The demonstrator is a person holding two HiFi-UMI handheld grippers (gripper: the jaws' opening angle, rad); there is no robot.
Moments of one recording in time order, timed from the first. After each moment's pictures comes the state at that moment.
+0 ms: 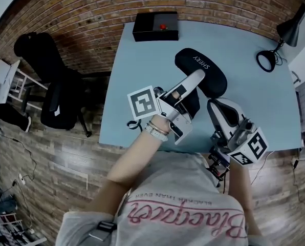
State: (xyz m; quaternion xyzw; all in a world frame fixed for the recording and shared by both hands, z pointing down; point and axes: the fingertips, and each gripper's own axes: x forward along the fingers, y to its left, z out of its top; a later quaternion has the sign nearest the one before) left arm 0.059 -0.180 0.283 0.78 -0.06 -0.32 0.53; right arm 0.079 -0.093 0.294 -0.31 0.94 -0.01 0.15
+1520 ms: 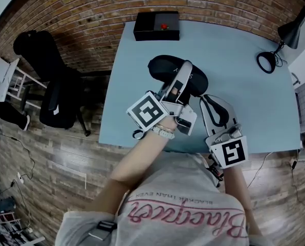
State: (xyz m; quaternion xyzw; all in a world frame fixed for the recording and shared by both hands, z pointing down) left arm 0.010 -0.216 0.298 0.80 -0.28 -0.36 0.40; right arm 0.058 -0.122 0.323 -0.46 0.88 0.10 -0.01
